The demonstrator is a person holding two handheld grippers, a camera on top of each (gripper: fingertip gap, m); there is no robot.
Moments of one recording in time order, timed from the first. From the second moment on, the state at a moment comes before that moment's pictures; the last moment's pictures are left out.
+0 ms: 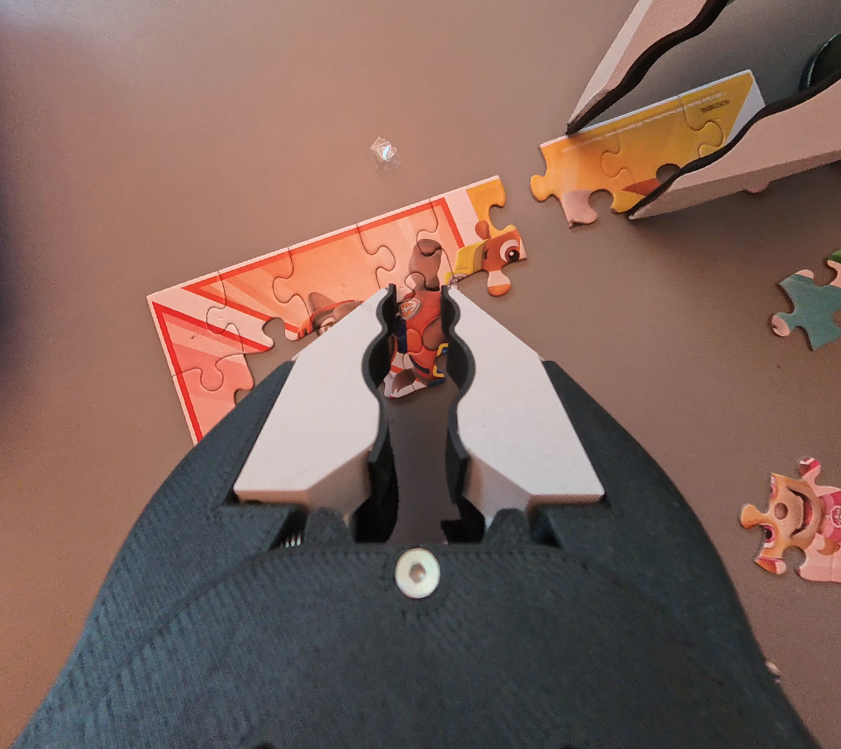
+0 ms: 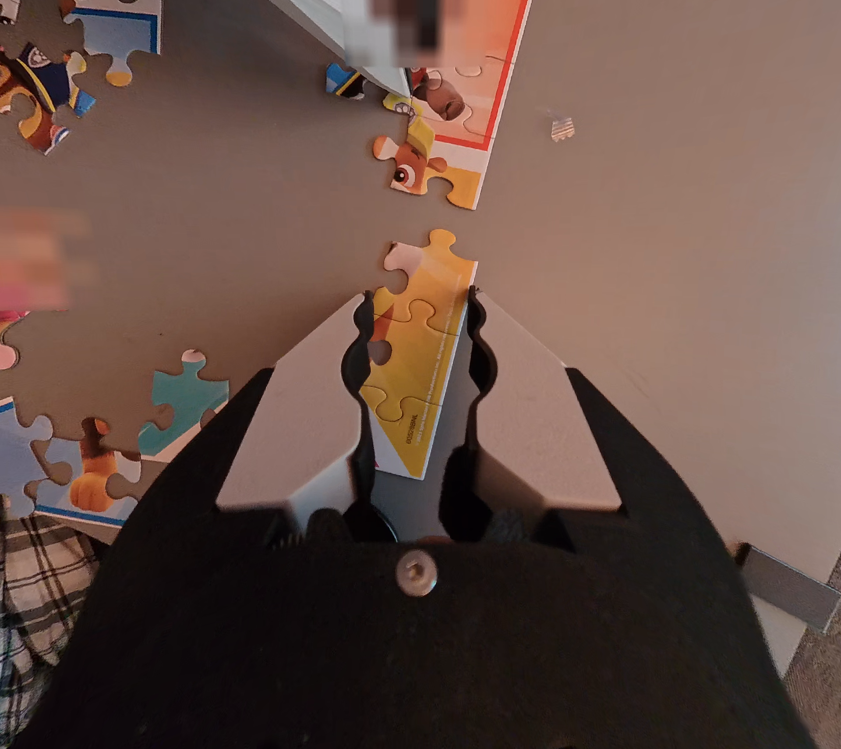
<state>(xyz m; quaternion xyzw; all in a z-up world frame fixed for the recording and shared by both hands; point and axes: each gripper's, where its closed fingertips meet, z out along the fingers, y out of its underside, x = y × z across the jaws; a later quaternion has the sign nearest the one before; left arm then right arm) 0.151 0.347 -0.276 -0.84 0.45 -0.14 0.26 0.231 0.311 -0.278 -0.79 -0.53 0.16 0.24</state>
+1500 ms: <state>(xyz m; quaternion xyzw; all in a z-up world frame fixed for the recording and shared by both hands) 0.153 0.348 -0.276 -0.84 0.45 -0.14 0.26 0.191 0.328 -0.276 -0.76 -0.56 0.14 0.28</state>
